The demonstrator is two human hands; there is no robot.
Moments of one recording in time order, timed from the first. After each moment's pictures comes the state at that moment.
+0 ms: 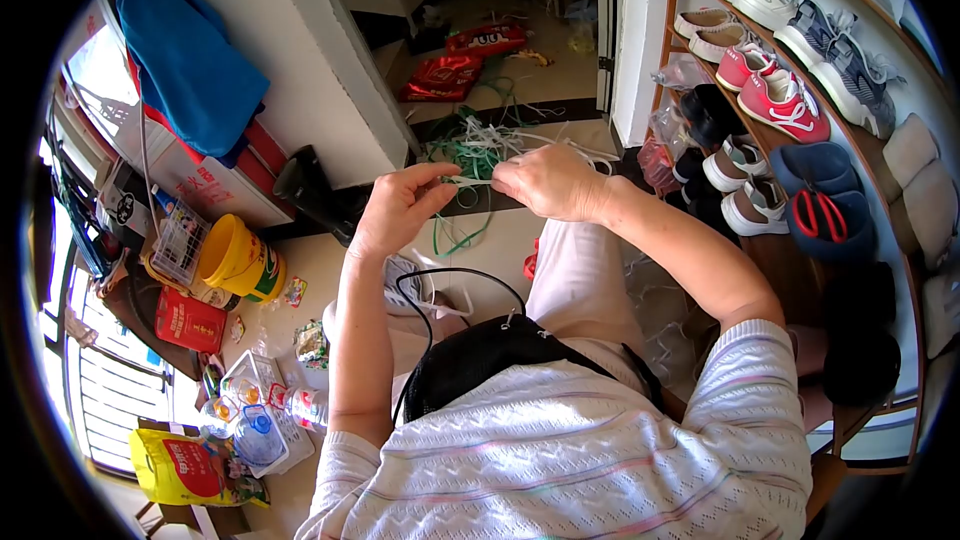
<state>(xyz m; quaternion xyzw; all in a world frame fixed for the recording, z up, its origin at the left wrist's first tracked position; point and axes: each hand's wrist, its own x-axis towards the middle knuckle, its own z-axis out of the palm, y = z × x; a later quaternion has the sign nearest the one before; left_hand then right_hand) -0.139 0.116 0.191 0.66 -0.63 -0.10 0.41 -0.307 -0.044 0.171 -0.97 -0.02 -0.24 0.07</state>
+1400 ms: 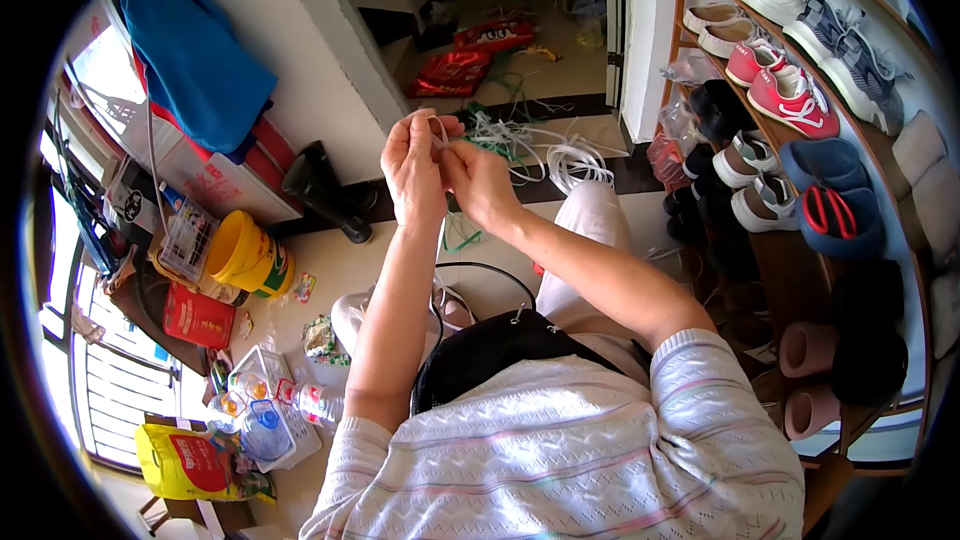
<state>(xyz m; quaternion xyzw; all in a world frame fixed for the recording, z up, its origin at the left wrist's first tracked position) -0.154 0.066 0.177 0.44 -0.34 -0.18 0.81 -0.214 0.018 0.136 -0.70 0.13 -0.44 0.55</state>
